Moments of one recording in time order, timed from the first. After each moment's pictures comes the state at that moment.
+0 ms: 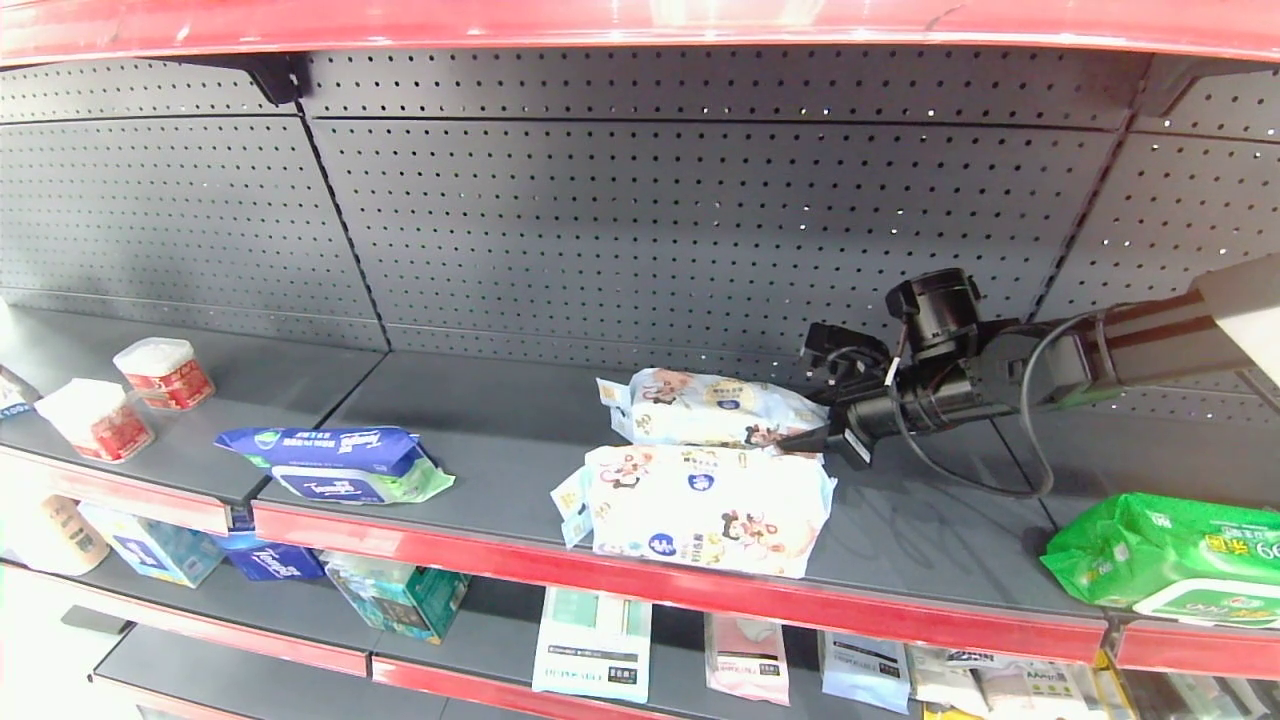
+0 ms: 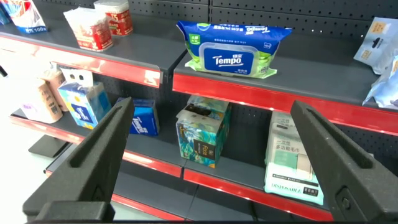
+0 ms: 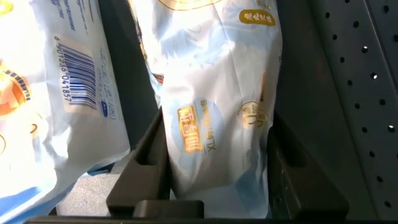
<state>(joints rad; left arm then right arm) 0.18 0.00 0.00 0.00 -0.01 0.00 0.23 2.11 -1.35 0.05 0.48 -0.82</state>
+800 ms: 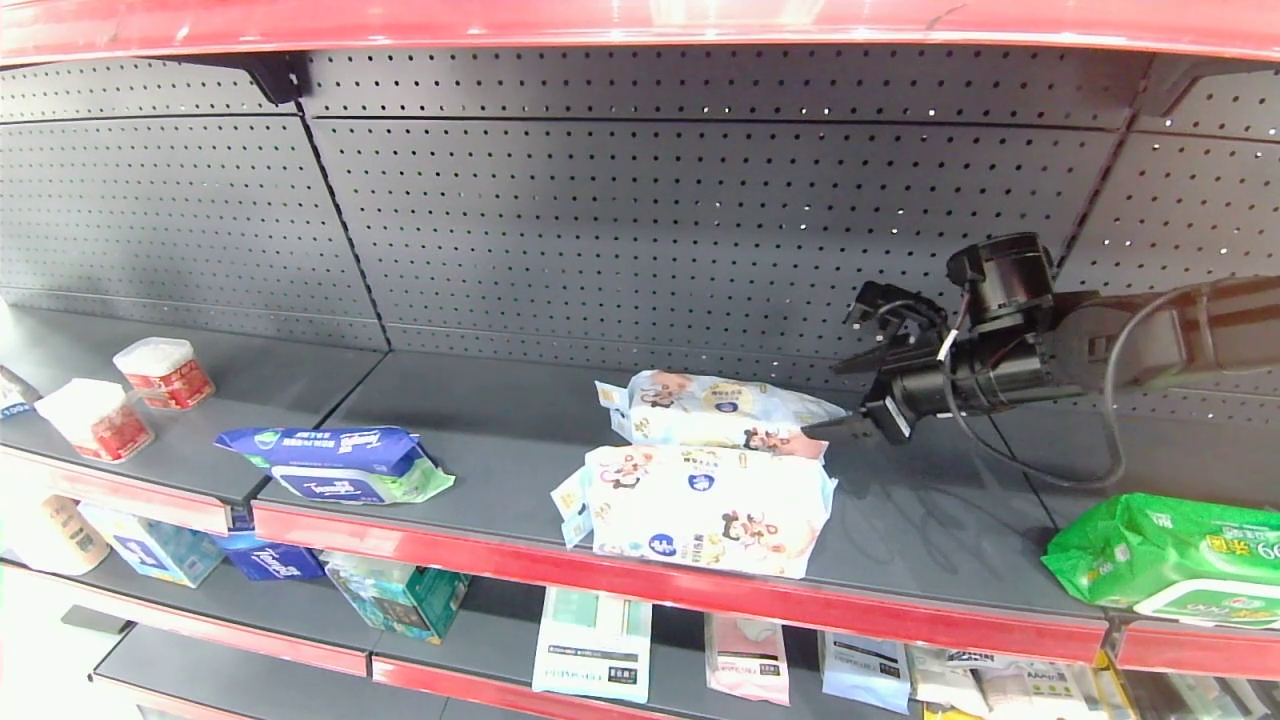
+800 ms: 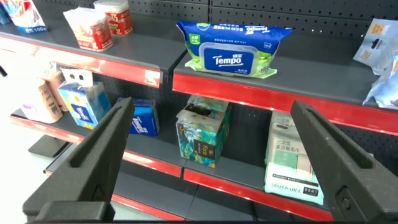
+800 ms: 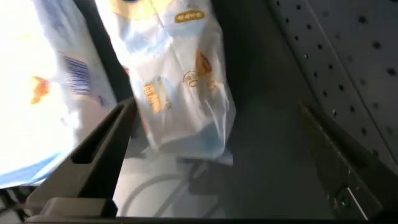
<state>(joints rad) 0.18 0.00 0.00 0.00 -0.01 0.00 0.18 1.97 -1.30 0.05 0.48 -0.66</state>
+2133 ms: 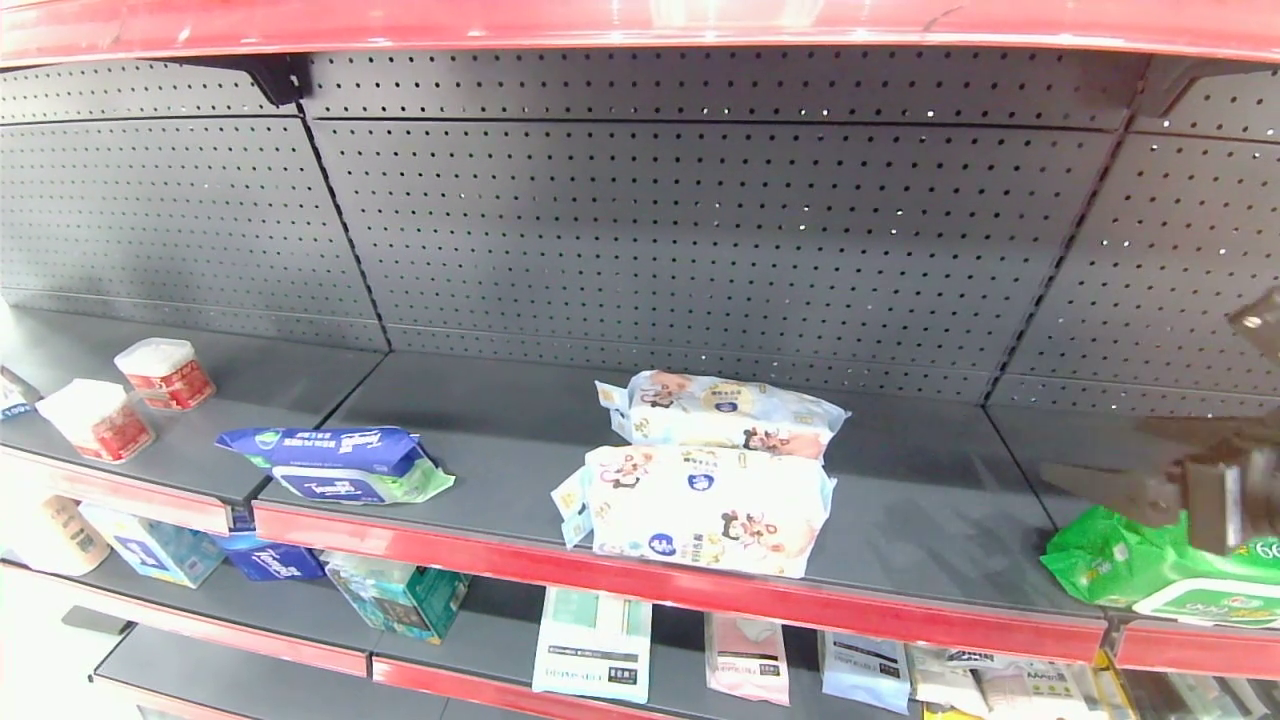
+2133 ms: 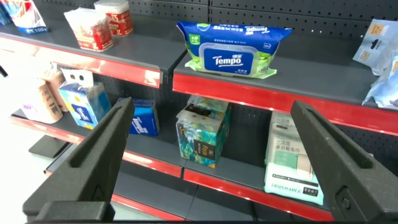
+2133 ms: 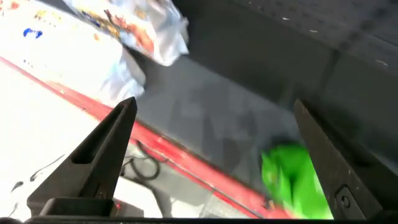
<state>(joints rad) 0.18 0.00 0.00 0.00 -0.01 0.00 0.07 1.13 -0.68 0.02 0.18 -0.19</state>
